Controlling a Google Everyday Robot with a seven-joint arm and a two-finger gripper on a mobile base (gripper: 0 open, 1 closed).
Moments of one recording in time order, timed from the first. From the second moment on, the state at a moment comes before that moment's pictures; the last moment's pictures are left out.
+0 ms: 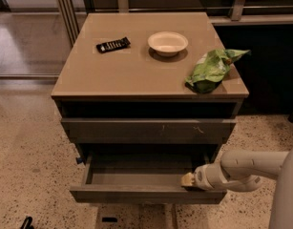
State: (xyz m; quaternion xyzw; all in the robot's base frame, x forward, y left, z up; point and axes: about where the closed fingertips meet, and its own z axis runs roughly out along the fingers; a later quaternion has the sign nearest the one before) arm 0.485 -0.165 0.427 -0.04 0.96 0.26 0.13
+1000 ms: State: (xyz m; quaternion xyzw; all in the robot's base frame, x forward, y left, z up) arm 0.437 -0.169 0.420 -0.05 0.96 0.26 0.07
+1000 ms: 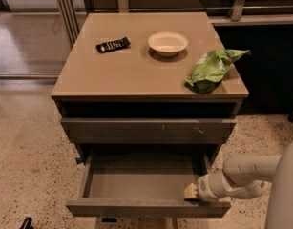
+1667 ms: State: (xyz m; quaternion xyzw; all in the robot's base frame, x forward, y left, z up) arm 0.455 -0.167 0.442 -0.07 0.96 0.24 0.11
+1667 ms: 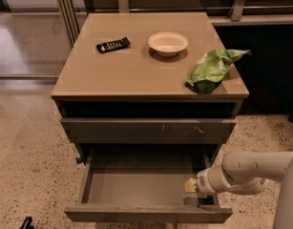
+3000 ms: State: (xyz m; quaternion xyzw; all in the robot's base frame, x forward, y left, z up) arm 0.482 -0.157 0.495 -0.10 0.96 0.21 0.18
